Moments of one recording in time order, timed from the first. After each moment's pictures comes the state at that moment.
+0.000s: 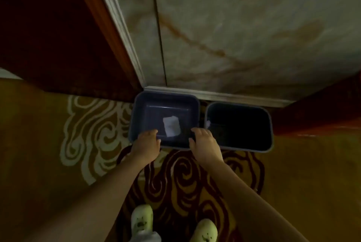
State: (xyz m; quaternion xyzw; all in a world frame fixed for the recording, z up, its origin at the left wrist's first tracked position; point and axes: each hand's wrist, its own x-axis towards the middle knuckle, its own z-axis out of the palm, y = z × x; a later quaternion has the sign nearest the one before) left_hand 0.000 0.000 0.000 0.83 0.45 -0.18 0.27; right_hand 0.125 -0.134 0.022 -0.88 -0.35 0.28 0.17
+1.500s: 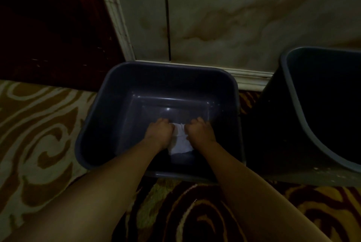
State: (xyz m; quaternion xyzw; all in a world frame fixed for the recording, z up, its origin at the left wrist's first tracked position) left_hand 0.089 0.093 -0.403 0.93 0.29 -0.18 0.12; right_hand 0.189 -0.006 -0.405 -0.83 -0.54 0.14 -0.02
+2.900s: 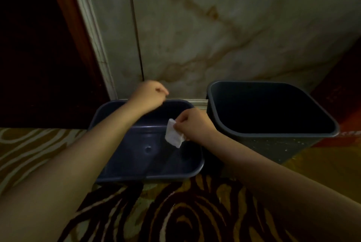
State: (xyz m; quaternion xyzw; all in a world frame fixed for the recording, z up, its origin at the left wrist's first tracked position) left_hand 0.111 0.047 -0.168 0.85 0.31 0.13 0.39; right_hand 0.154 -0.092 -0.185 -0.87 -0.34 0.20 0.31
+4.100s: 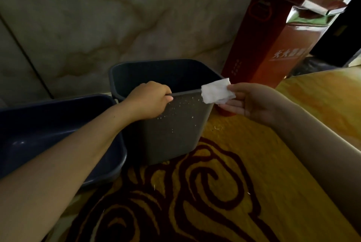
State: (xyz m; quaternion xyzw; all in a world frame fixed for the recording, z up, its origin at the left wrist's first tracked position) left_hand 0.202 -0.124 -0.167 0.98 0.00 0.02 0.18; right_hand 0.259 -0.350 -0.122 -0.66 0.09 0.27 0.70
